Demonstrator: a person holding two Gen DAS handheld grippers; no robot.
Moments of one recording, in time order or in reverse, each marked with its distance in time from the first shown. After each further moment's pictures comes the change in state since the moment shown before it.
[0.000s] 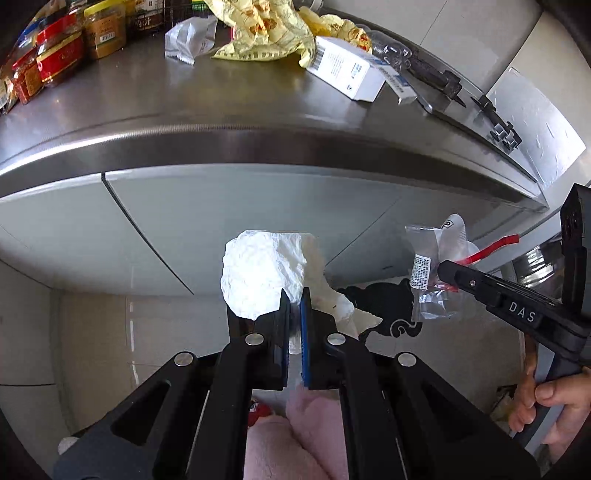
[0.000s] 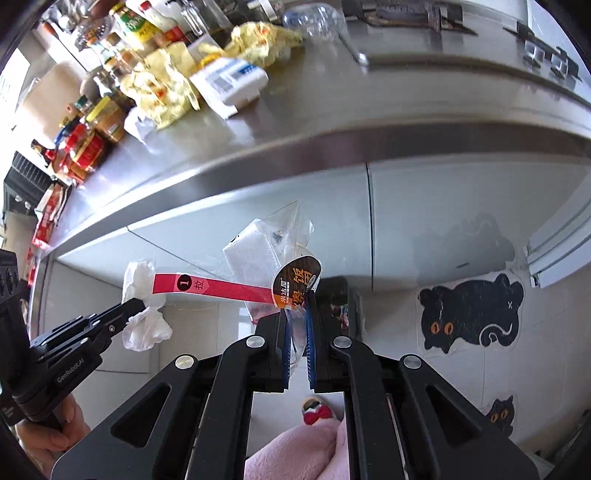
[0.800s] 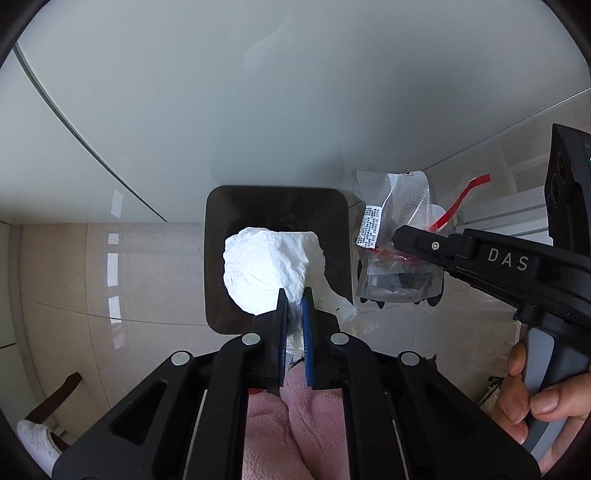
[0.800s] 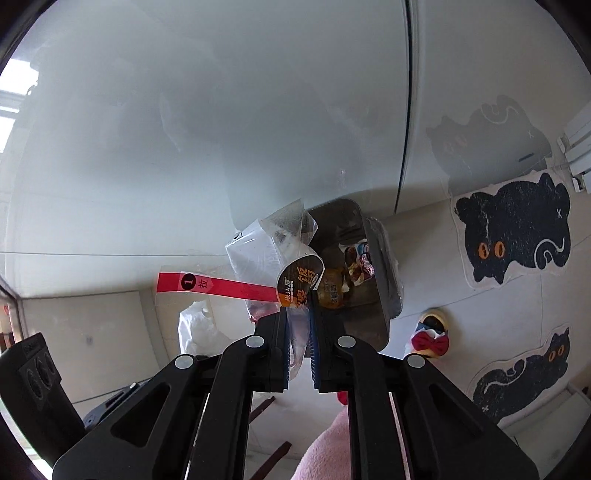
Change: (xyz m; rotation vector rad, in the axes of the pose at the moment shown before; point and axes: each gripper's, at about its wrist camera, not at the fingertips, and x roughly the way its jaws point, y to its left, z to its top) left arm 0.238 0.058 -0.065 -0.115 0.265 -0.022; right arm 0.240 -0.040 -0.032 0.228 0.247 0.035
